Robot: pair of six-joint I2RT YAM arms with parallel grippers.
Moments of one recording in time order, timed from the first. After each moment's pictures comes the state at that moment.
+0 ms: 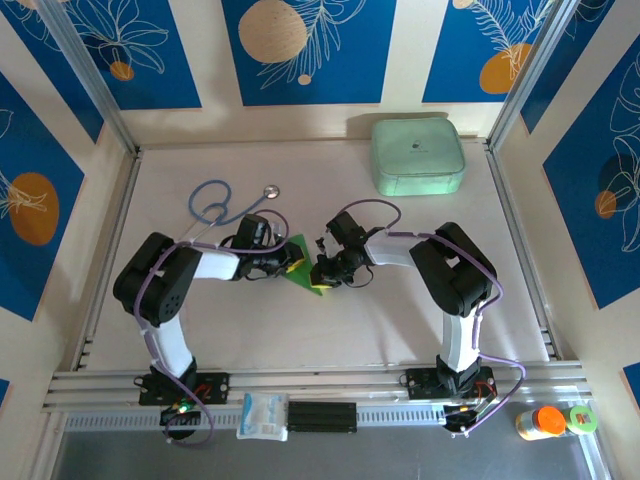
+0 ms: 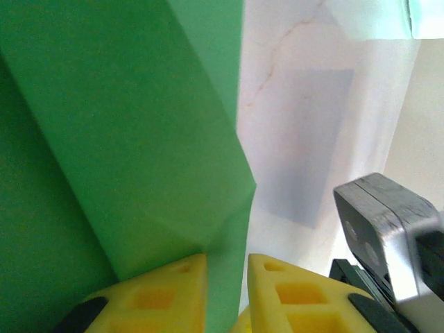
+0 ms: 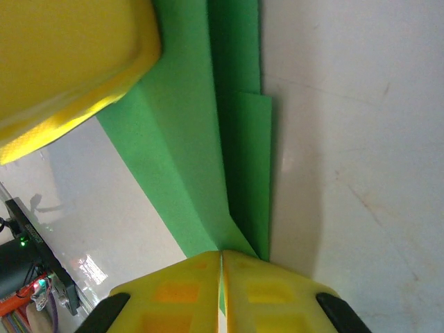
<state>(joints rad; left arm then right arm) -0.46 1.80 0.77 0.26 0.58 -1.02 0.65 1.90 1.04 -0.32 -0.60 0.59</state>
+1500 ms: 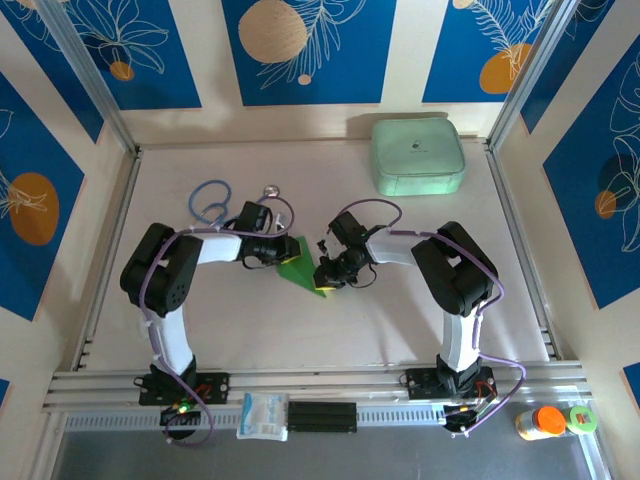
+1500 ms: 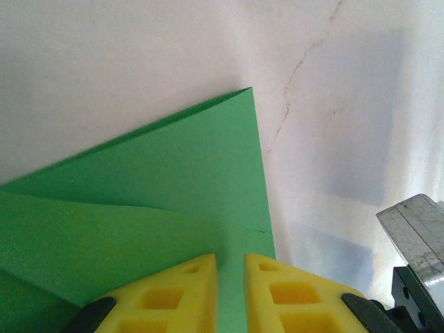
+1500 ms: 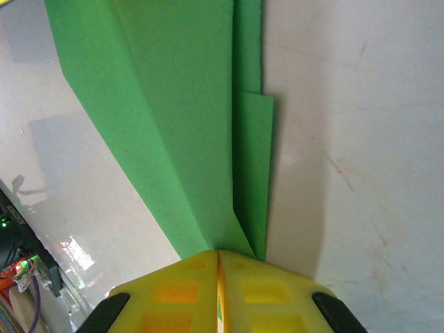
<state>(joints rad) -0.40 1.90 0.96 -0.01 0.59 -0.66 0.62 1.90 1.04 -0.40 -0.60 0.50</state>
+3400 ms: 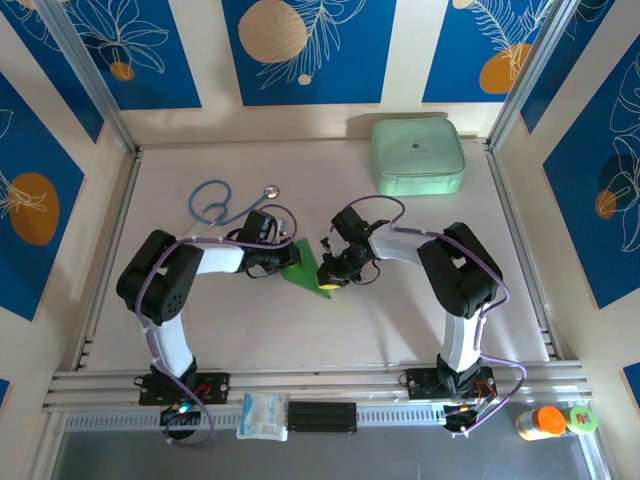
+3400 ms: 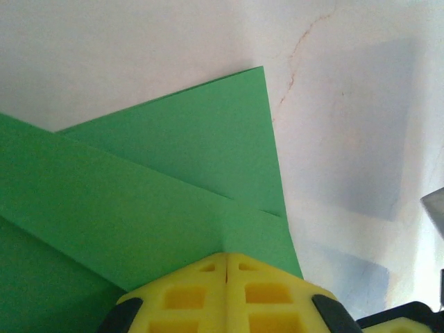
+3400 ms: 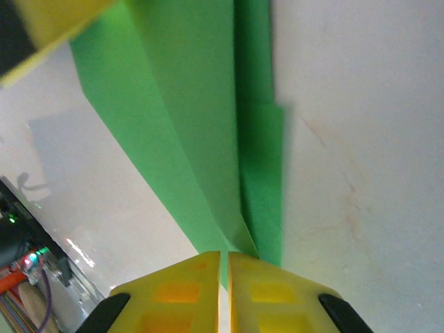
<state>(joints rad) -0.48 1.83 0.86 0.07 0.46 -0.75 0.61 1.87 1.09 -0.50 -0.60 0.51</state>
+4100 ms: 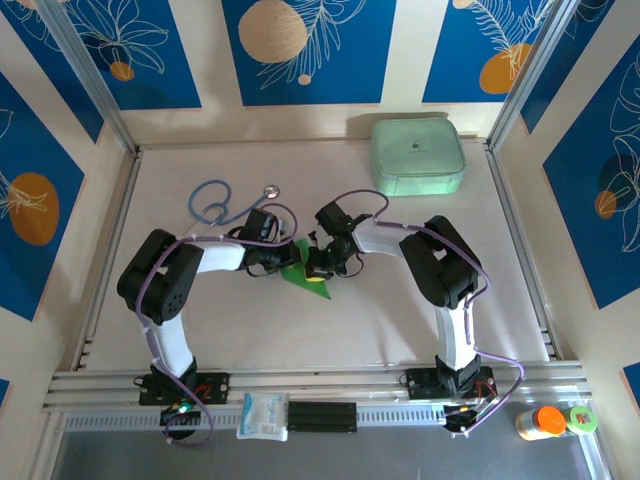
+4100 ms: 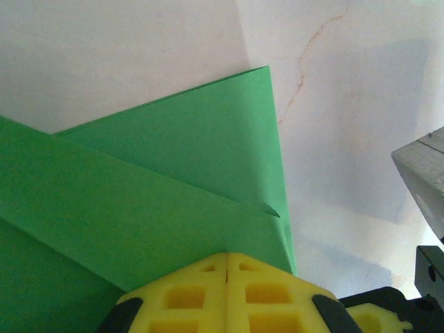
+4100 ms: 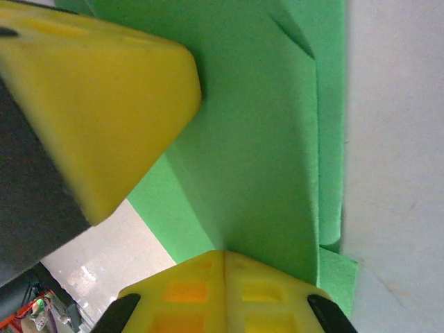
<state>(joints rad) -0.48 1.84 0.89 0.01 0.45 -0.76 0.65 2.00 1.23 -0.49 -0.55 0.58</state>
